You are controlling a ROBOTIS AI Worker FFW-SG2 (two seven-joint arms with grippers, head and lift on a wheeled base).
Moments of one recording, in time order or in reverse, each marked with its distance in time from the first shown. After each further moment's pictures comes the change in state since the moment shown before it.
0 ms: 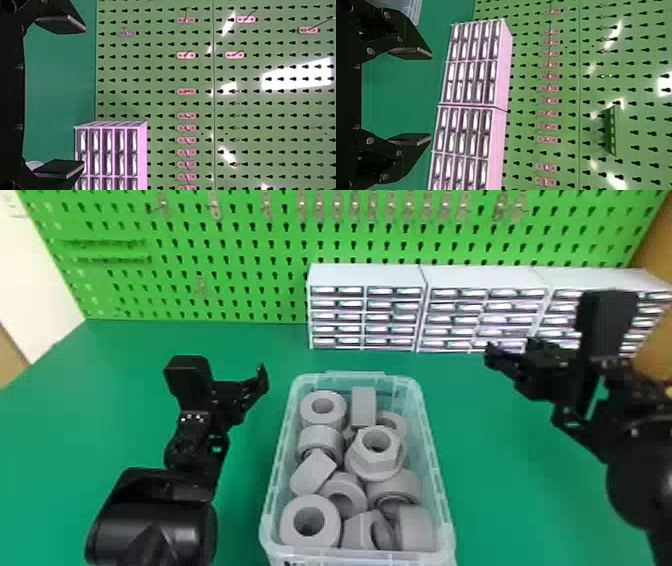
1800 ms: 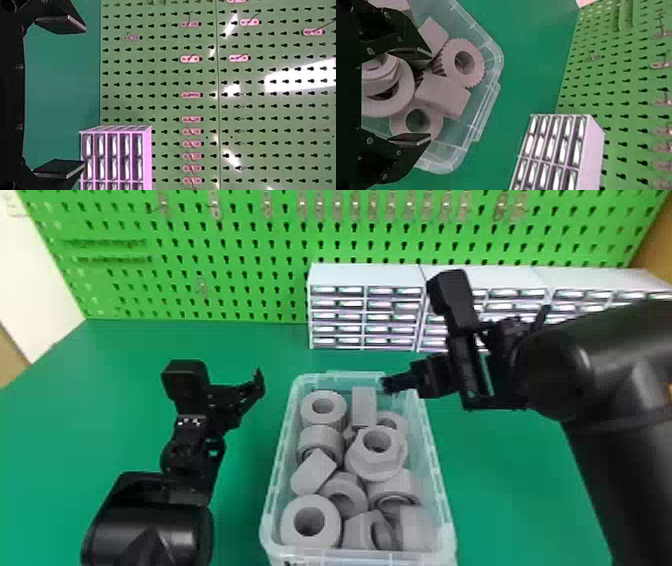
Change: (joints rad) left arm 0.008 0.007 0.009 0.005 -0.006 0.000 0.005; right arm -0.364 -0.010 0.342 0.116 -0.198 0.668 0.000
